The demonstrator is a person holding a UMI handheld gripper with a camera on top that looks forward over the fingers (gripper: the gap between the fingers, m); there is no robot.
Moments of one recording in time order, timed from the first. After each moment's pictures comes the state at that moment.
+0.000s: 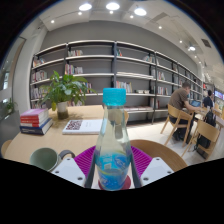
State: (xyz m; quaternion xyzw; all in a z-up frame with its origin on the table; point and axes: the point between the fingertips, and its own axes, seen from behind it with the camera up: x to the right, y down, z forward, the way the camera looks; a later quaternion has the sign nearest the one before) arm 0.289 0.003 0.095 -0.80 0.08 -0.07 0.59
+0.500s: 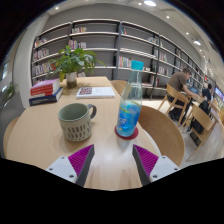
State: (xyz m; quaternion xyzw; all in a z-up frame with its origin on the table) arm 0.215 -0.142 0.041 -0.88 0.07 -0.08 0.46
